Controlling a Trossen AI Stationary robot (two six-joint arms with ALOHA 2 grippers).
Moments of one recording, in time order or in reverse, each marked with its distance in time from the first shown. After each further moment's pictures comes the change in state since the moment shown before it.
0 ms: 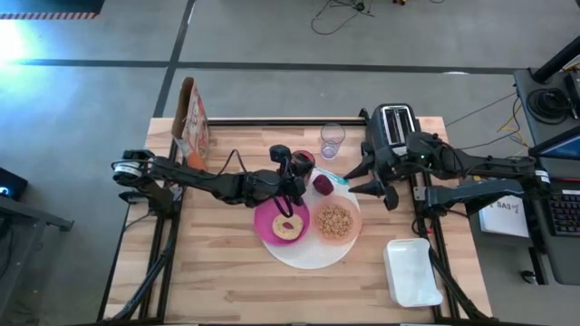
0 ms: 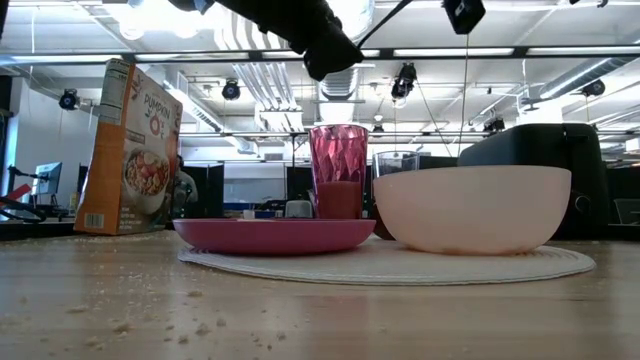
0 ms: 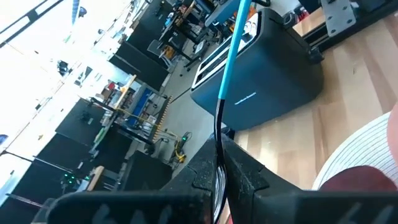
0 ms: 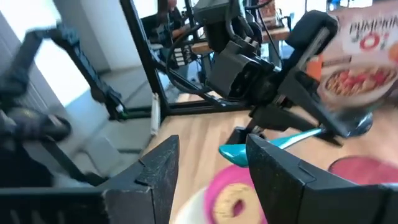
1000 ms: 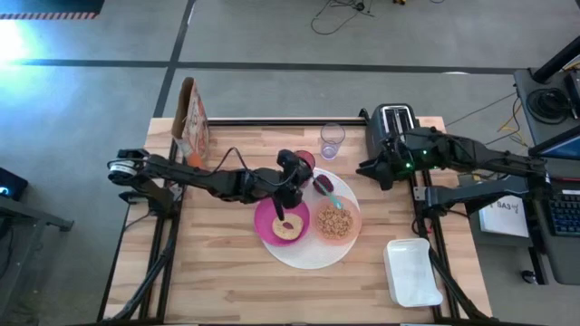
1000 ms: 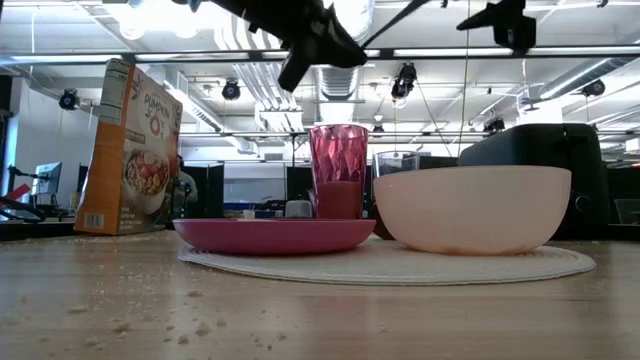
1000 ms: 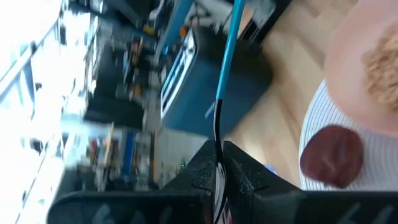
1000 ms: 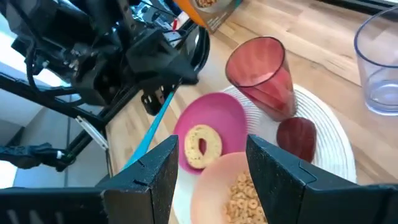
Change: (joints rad) left arm 0.002 -0.043 0.000 -0.161 0.200 0.279; right arm -0.001 0.003 0.220 -0.578 0.365 0.527
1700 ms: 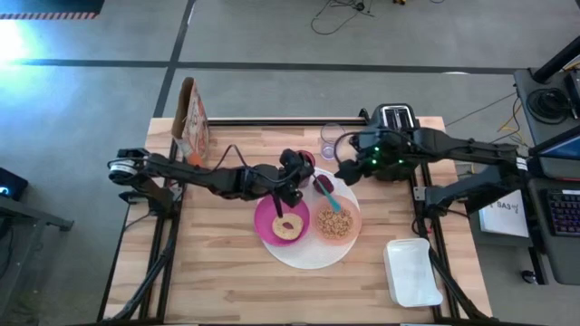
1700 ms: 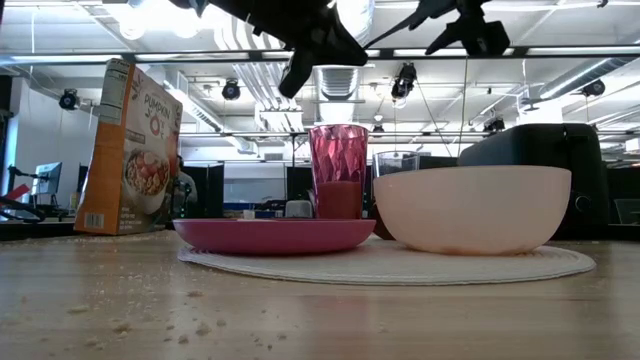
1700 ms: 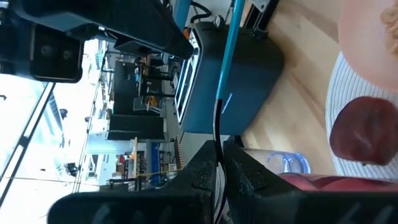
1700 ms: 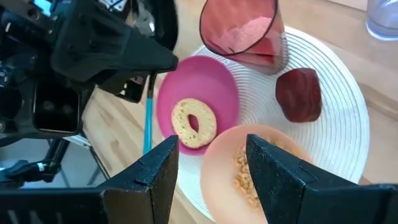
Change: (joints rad) left arm 0.030 0.002 0.000 0.034 0.023 0.221; right arm 0.001 0.372 0.275 -0.202 -0.032 0.227
